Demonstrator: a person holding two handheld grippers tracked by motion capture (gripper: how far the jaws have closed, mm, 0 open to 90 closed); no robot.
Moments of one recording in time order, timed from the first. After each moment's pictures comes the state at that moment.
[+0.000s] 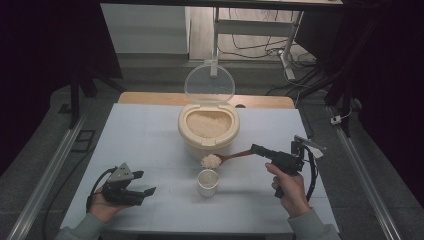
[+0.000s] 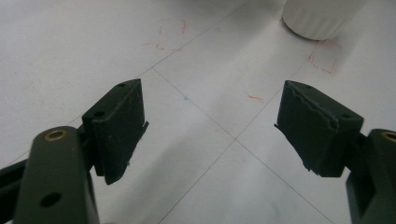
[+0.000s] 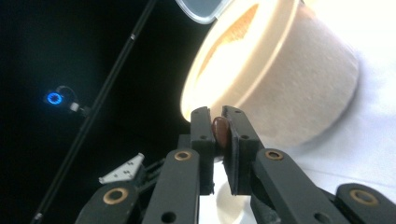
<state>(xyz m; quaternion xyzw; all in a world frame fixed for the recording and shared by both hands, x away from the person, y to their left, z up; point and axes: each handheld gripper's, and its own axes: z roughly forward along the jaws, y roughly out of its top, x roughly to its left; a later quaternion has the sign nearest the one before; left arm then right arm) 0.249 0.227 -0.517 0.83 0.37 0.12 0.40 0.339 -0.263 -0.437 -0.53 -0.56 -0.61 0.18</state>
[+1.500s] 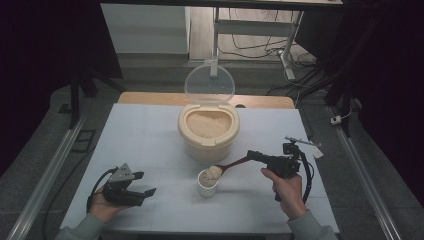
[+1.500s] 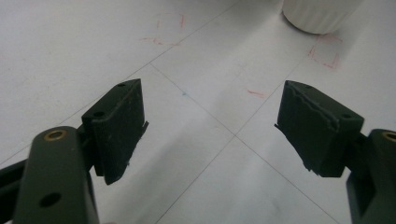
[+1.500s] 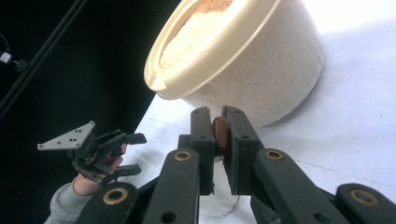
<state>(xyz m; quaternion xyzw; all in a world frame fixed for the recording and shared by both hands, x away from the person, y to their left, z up) 0.249 0.226 -0.519 0.83 0.37 0.12 0.40 0.334 -0.249 -0.431 -0.51 -0.65 -0.55 0.09</state>
